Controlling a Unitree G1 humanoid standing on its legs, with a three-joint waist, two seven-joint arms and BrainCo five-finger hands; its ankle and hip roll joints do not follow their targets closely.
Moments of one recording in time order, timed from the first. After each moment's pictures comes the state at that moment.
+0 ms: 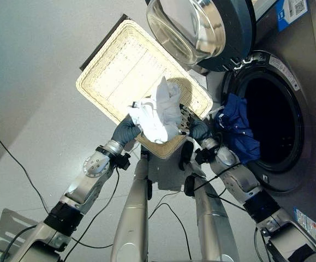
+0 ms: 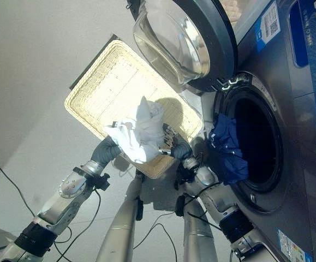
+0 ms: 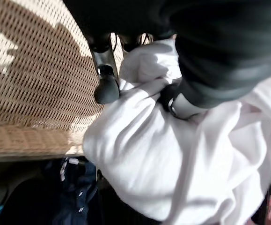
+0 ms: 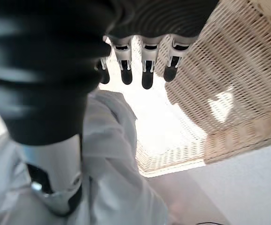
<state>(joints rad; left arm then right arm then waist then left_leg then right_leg) -0.33 0.62 -0.34 -0.04 -0.51 -0.16 -0.16 -0.46 -0.40 0.42 0.13 0.54 -0.02 0.03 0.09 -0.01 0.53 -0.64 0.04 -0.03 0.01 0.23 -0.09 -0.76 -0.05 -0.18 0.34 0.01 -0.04</state>
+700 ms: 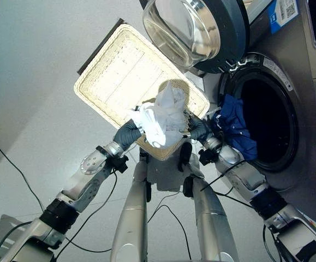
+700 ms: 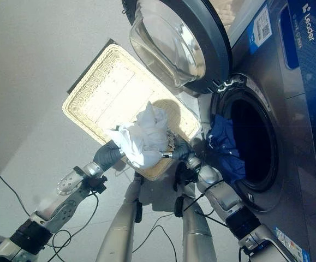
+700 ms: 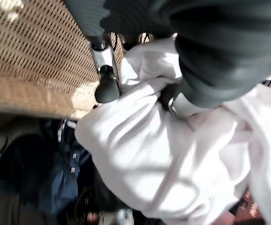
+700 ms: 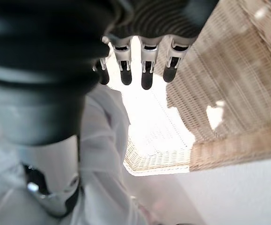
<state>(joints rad) -0.35 0.65 -0.40 -0.02 -0.61 -0.18 -0.12 -0.49 -0.44 0.44 0.15 0.64 0.04 0.06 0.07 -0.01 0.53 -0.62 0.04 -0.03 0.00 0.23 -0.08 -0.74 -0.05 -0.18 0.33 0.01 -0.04</state>
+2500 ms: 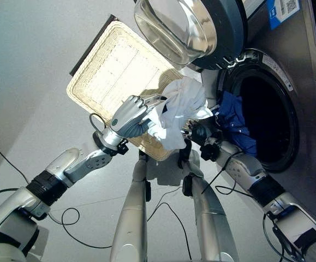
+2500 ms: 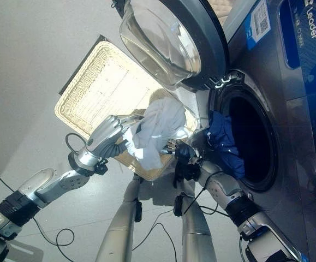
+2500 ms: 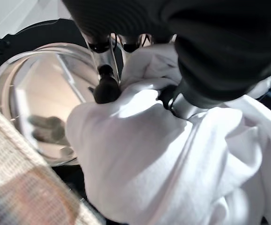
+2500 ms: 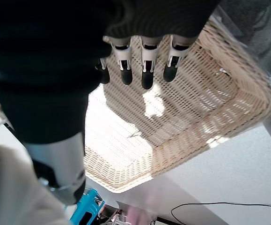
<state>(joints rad) -0.62 0.85 -0.58 0.07 0.53 -0.54 0.66 -0.60 -0.48 0.47 0.29 0.80 0.20 0.09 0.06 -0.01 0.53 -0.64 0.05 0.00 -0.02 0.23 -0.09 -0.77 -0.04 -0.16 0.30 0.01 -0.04</state>
